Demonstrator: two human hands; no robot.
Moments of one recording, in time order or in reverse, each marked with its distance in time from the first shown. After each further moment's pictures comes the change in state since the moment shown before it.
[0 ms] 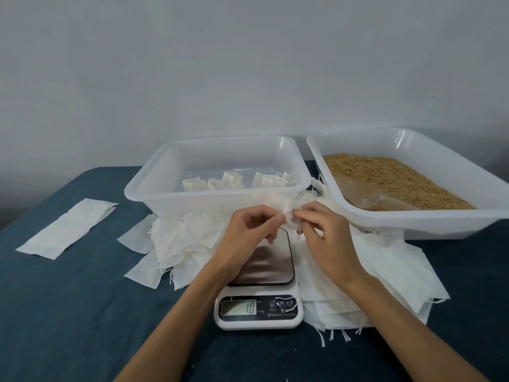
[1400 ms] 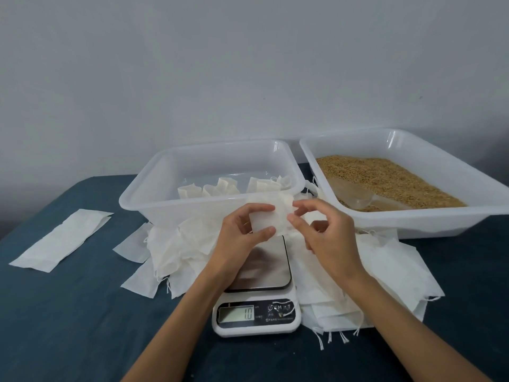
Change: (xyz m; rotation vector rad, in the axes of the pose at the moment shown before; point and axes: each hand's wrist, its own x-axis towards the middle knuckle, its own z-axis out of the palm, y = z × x) left_hand 0.001 -0.005 -0.006 0.024 0.097 -0.014; right_hand 0.000 -0.006 -0.008 0.202 0.108 0.209
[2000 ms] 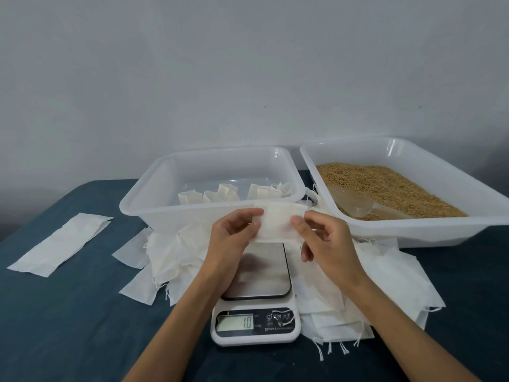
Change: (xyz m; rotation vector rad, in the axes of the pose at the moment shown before) left_hand 0.007 -0.007 -0.007 -0.088 0.145 -0.056; right_hand 0.003 0.000 -0.002 0.128 -0.139 0.030
